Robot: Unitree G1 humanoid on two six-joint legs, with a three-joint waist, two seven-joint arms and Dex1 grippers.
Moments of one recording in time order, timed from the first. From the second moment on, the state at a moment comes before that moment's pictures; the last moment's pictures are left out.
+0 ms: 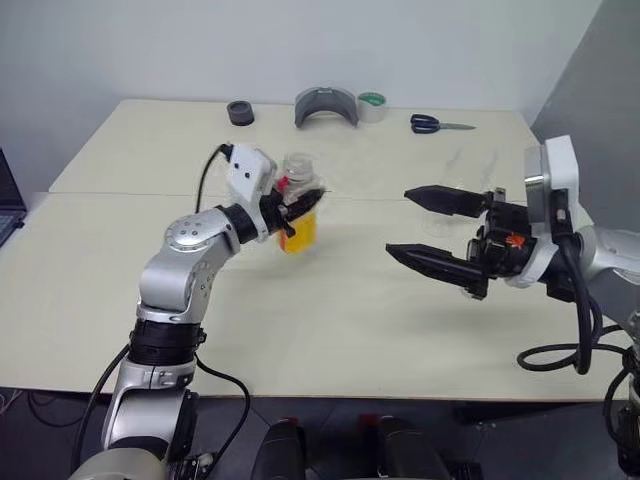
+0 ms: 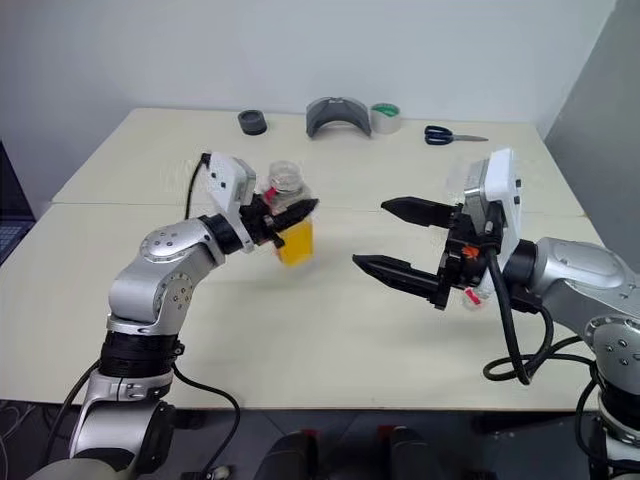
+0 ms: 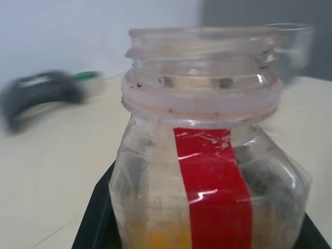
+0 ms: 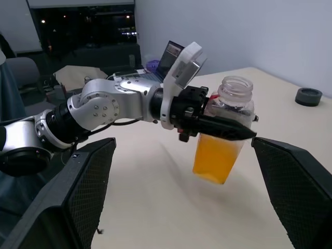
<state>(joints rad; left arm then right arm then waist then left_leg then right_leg) -0.64 0.45 0.07 0.00 -0.28 0.49 -0.50 -0.53 -0.76 -0.16 -0.62 1.12 0.89 0.56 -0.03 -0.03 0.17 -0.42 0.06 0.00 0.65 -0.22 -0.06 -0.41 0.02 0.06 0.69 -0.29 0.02</state>
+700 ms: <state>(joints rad) -0.62 0.37 0.25 0.44 -0.18 0.01 -0.23 -0.62 -0.65 -0.03 -0.48 0.96 0.82 0.66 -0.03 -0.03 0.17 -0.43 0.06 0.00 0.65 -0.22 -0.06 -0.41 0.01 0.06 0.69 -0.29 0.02</state>
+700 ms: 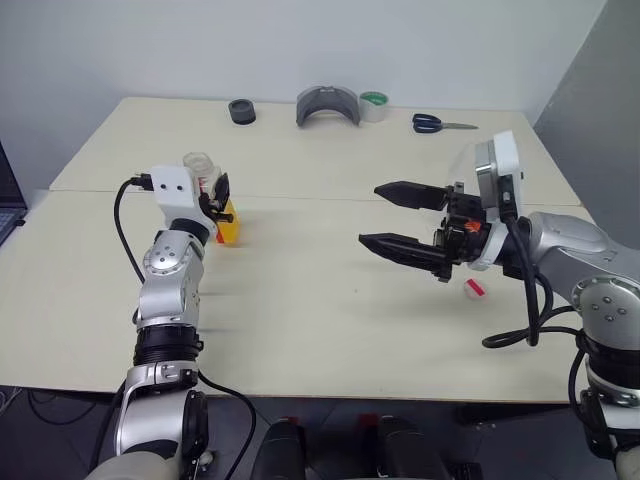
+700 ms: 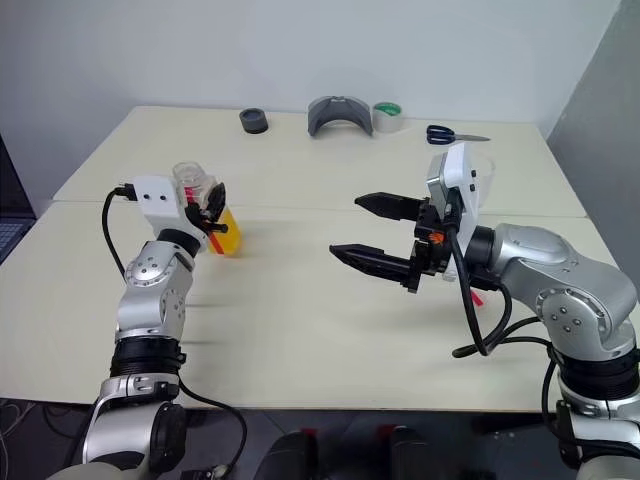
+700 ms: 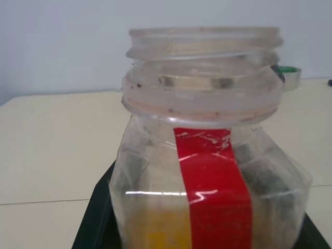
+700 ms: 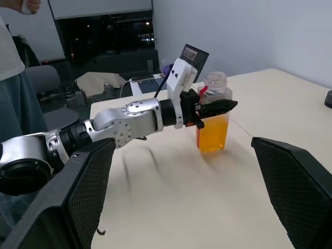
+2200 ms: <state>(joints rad) -0.23 0.32 0.24 0.08 -0.21 0.22 -0.22 -0.44 -0.61 -0.07 -0.62 0.94 0.84 0.49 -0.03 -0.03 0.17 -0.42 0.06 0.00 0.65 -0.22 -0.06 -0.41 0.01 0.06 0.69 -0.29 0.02</state>
